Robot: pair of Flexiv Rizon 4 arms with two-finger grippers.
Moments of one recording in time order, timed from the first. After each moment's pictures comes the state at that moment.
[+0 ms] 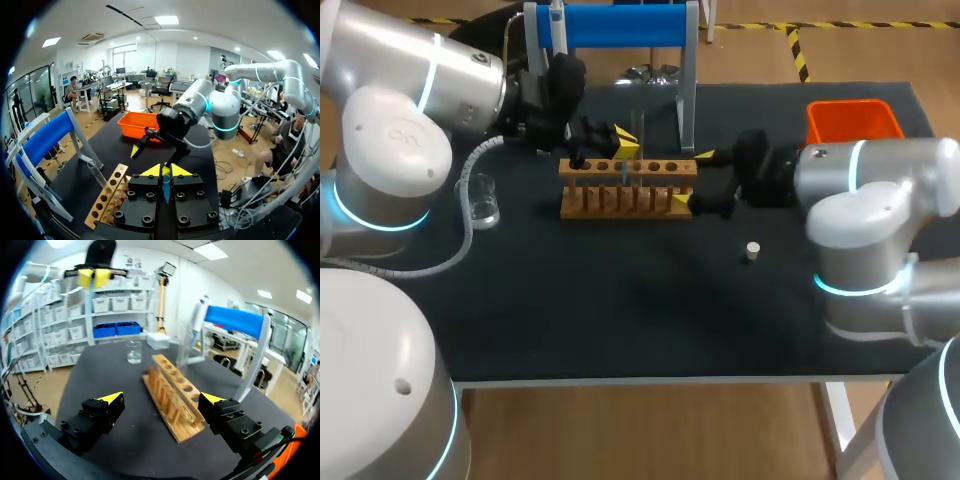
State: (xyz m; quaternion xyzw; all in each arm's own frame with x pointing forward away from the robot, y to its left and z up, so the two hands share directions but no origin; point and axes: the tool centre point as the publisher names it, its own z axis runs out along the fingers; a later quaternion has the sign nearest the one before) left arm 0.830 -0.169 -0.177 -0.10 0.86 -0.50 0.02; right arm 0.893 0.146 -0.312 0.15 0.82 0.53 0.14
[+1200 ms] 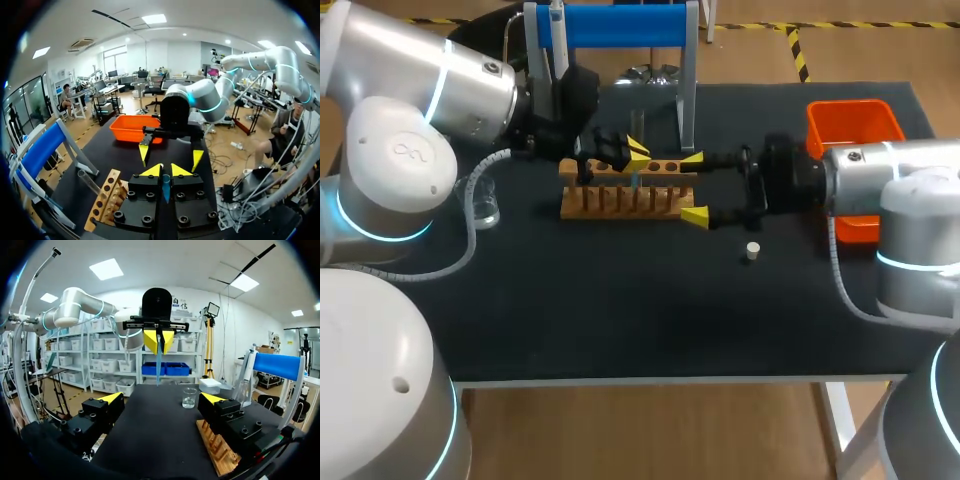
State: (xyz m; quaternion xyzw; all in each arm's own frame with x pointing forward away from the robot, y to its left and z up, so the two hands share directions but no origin) left arm 0.803 -0.183 -0.174 -0.05 0.87 -0.49 0.03; right arm 0.805 0.173 -0.238 0.00 0.73 0.68 0.00
